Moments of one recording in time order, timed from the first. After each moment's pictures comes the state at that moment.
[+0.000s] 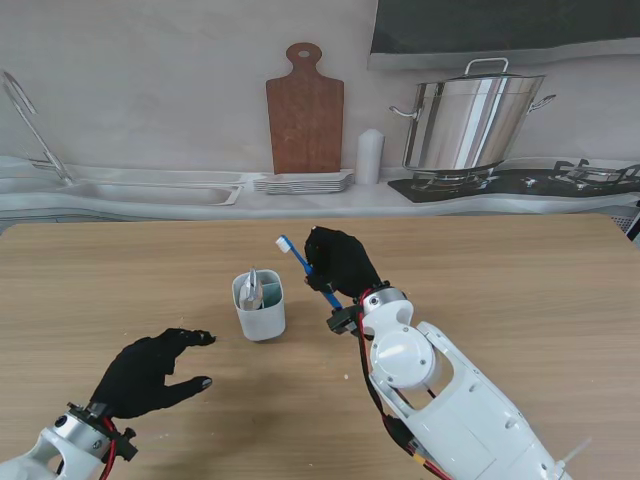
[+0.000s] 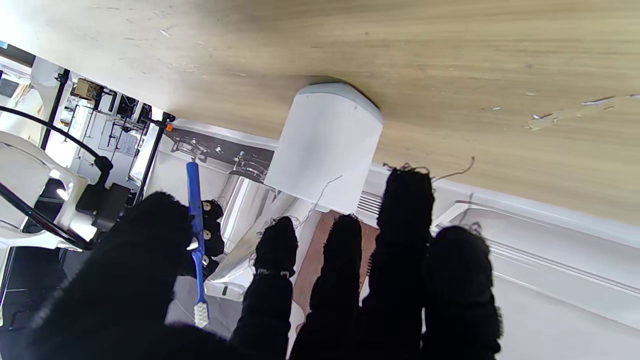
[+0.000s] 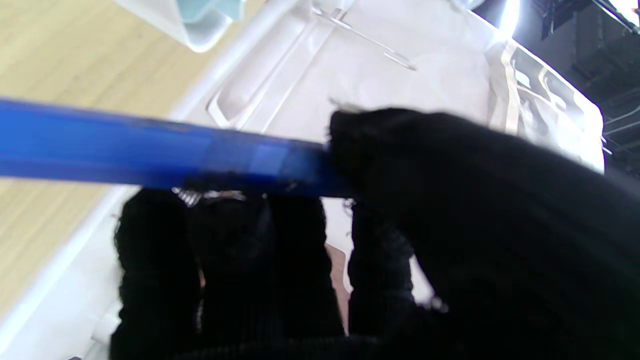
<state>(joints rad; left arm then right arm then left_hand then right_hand) 2.07 -1.10 -1.61 -1.86 0.89 -0.43 0.21 -1.30 -1.26 0.92 -1.56 -0.13 0.01 -0.30 0.52 -0.31 0.40 0.06 0.37 0.03 0.66 0.42 0.55 0.19 0.53 0.46 0.87 0.25 0.77 0.90 0.51 0.27 1.50 0.71 0.59 -1.38 1.49 0.20 0.82 -0.21 1.49 0.55 1.11 0.14 1.22 0.54 1.23 0.14 1.38 0.62 0.74 0.35 1.52 0.47</state>
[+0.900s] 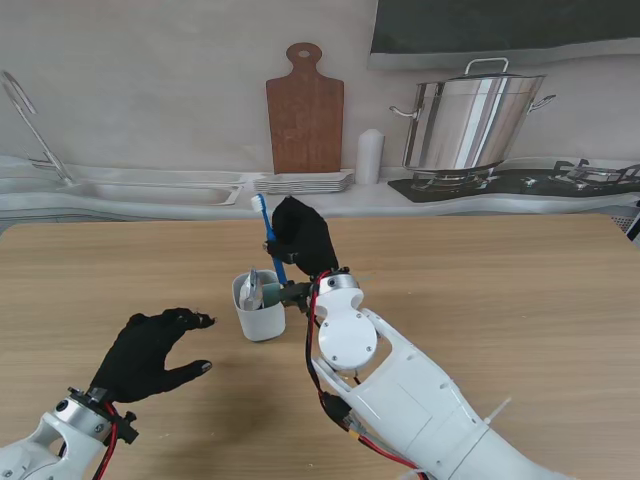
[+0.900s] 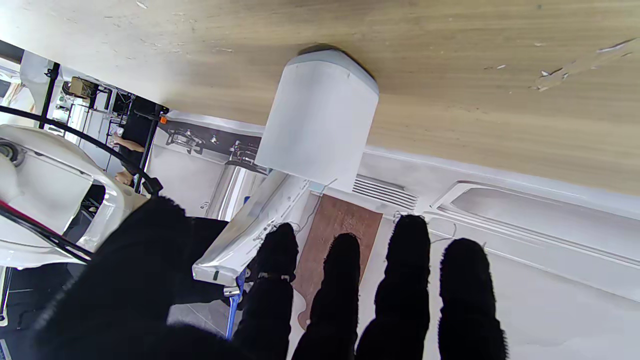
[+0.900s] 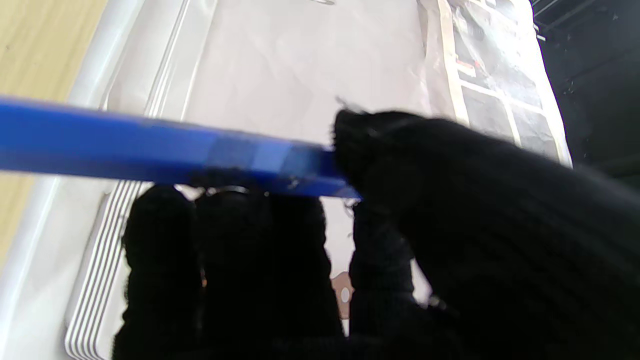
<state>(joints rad) 2.02 -1.10 -1.60 -1.85 0.91 -0.41 0.20 -1.13 -1.43 0.77 -1.31 0.12 -0.20 -0.53 0.52 -0.28 0.39 0.06 0.34 0.04 0.63 0.41 0.41 0.19 0.51 0.46 0.51 0.28 0.42 0.67 0.14 0.36 1.05 0.67 0.59 -1.33 1.49 0.11 0.80 -0.22 1.49 0.56 1.08 0.14 1.25 0.53 1.19 0.14 1.37 0.62 0.68 0.32 1.49 0.50</state>
